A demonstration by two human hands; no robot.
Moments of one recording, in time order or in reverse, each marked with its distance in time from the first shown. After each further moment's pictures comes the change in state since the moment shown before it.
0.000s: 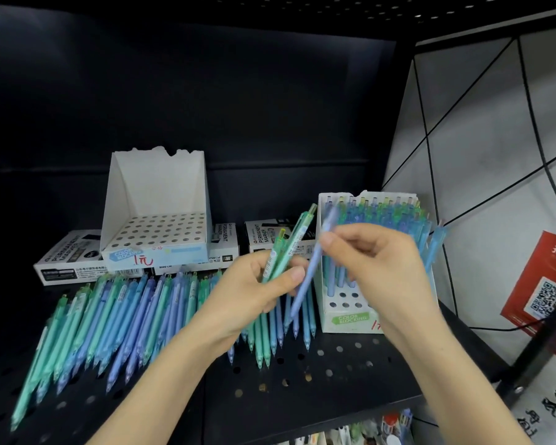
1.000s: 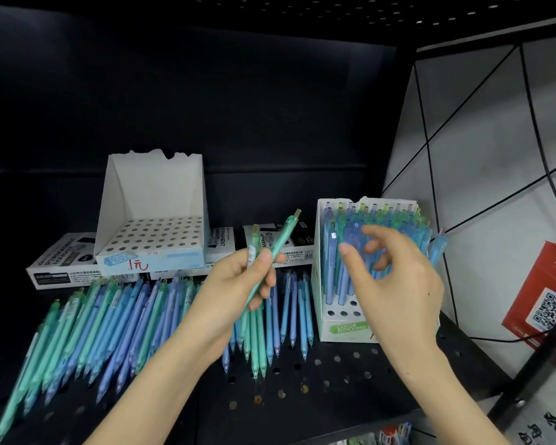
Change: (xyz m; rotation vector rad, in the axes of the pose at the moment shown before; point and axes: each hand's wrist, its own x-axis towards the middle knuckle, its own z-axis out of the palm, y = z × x) left_hand 0.009 -0.009 -0.007 -0.104 0.166 -0.022; right_hand 0.004 0.040 -0.008 -0.656 0.408 -0.293
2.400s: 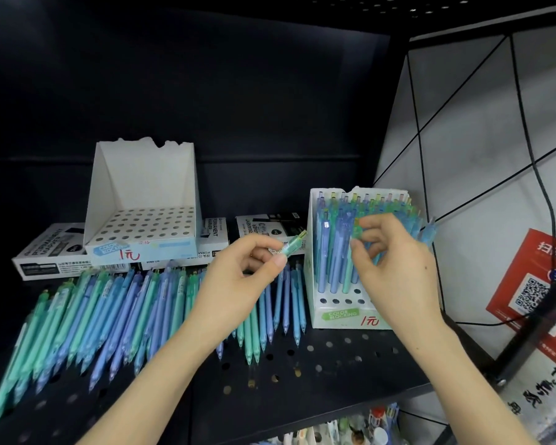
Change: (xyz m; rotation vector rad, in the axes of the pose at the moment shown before) left_hand -0.005 -0.004 0.006 0.296 0.025 0.231; right_hand 0.008 0.010 -0.012 0.007 -0.189 -0.006
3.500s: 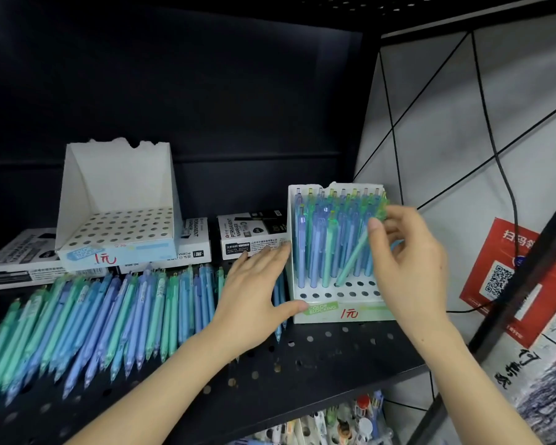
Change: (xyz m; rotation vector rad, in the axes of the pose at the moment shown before) left_hand 0.007 -0.026 0.040 0.815 -0.225 0.223; right_hand -0.002 0.025 -0.016 0.107 0.172 0.019
